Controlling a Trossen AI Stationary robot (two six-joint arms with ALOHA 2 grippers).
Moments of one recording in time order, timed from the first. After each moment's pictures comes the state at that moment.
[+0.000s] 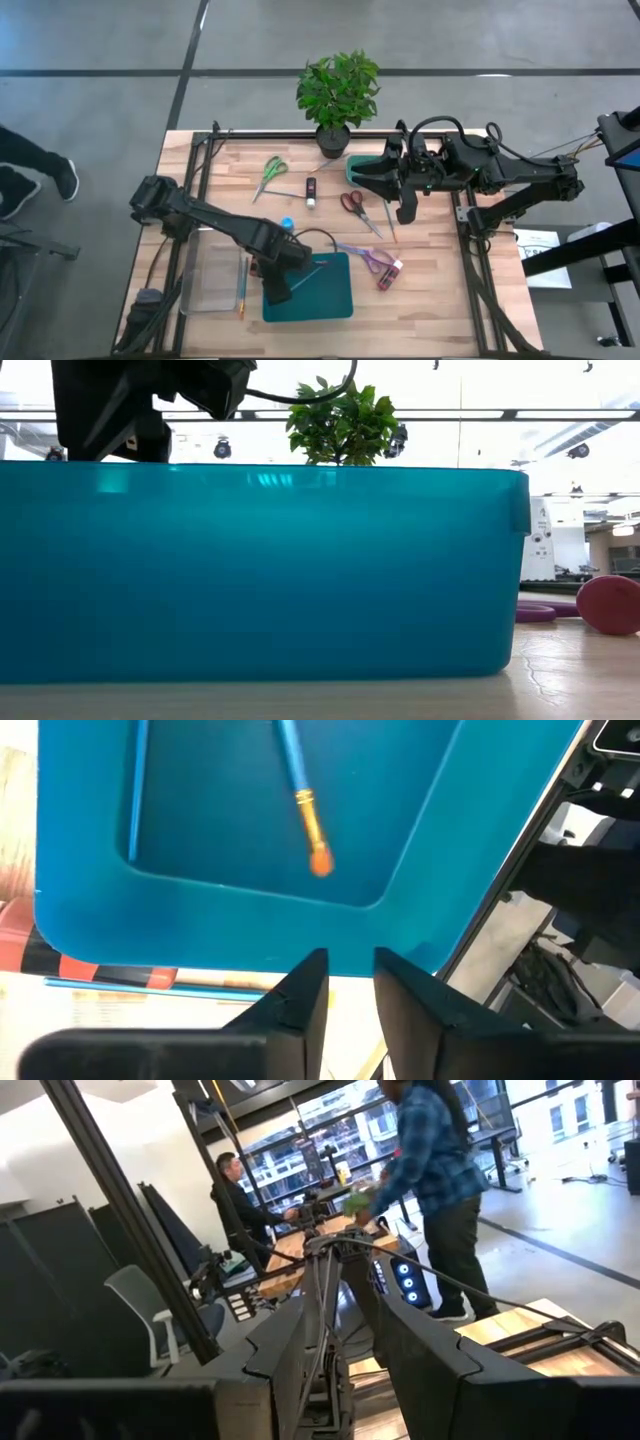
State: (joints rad) left arm -0.32 1.77 1.37 -1.05 0.40 -0.72; right arm 0.15 1.27 1.48 -0.14 0.16 0.40
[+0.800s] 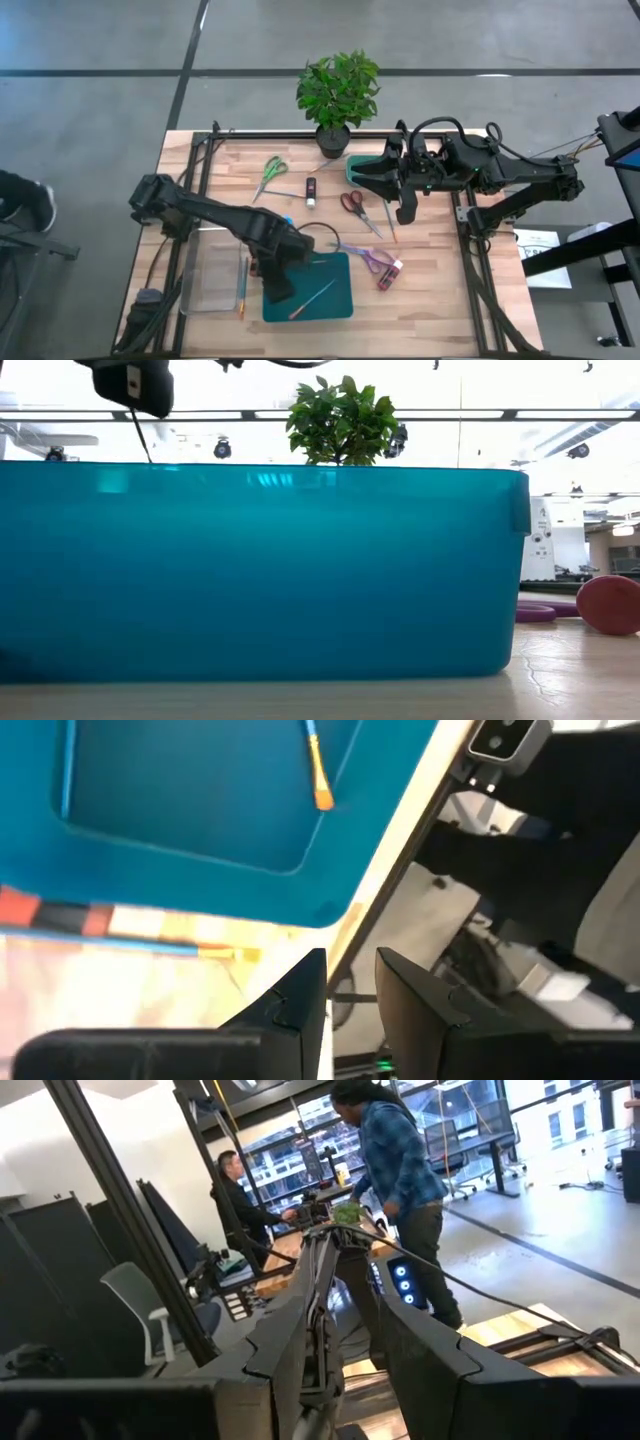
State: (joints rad) left arm -0.30 1.76 1.54 -1.18 0.52 -0.80; right arm 0.15 1.27 1.48 -0.14 0.16 0.38
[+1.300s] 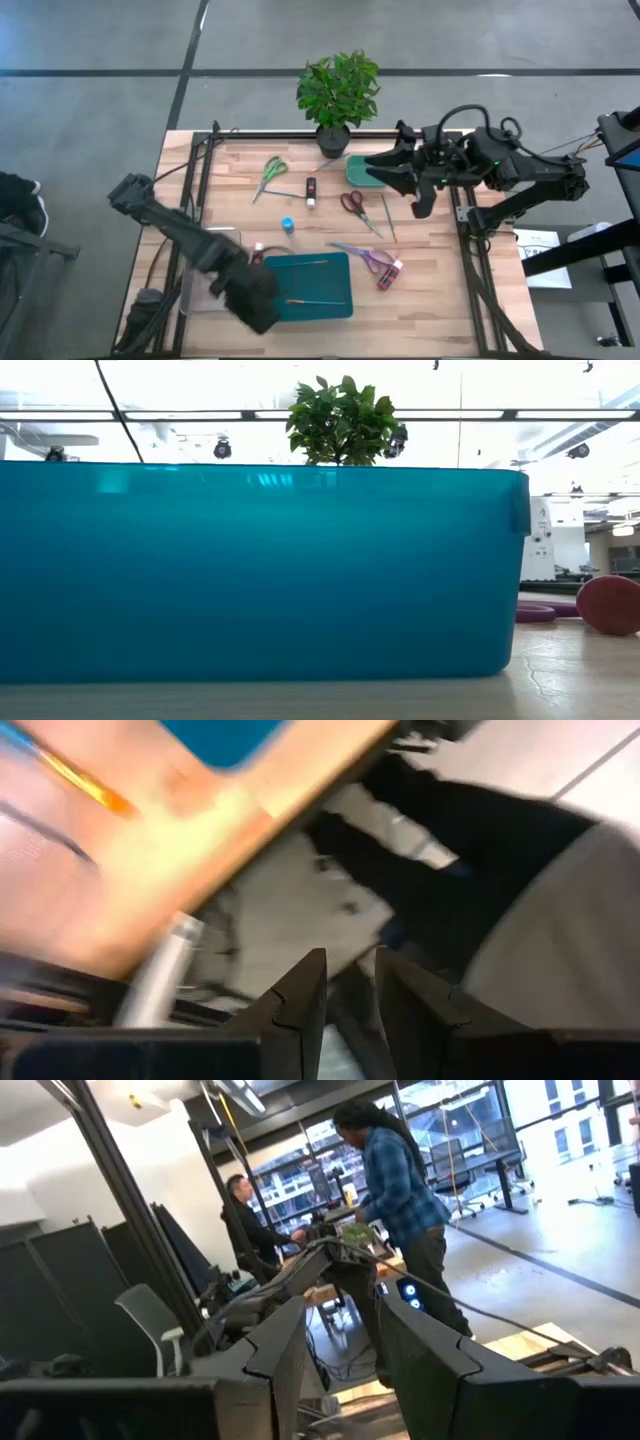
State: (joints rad) left arm -0.59 1.62 1.54 -1.01 0.42 -1.62; right arm 0.15 1.21 1.49 -0.14 0.16 0.39
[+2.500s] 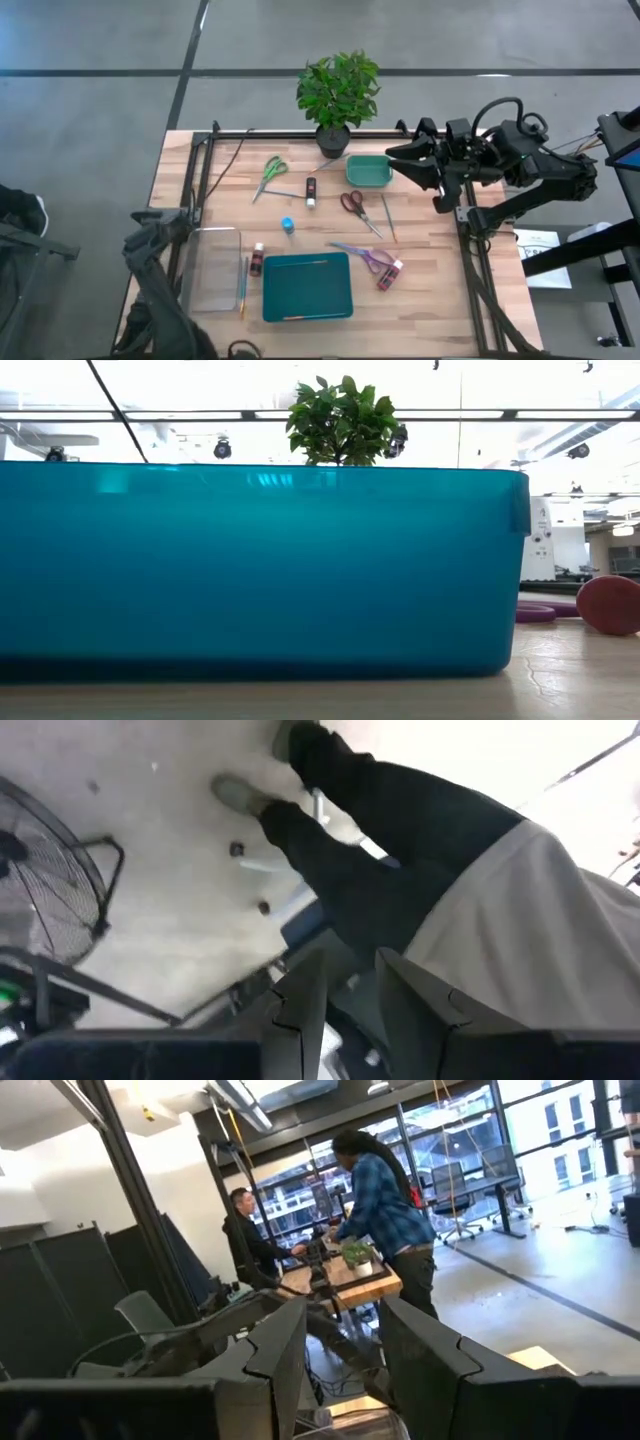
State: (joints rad) left arm -0.98 2.04 2.05 -0.88 0.09 -2.17; right arm 0.15 1.11 1.47 -0.18 0.16 0.33
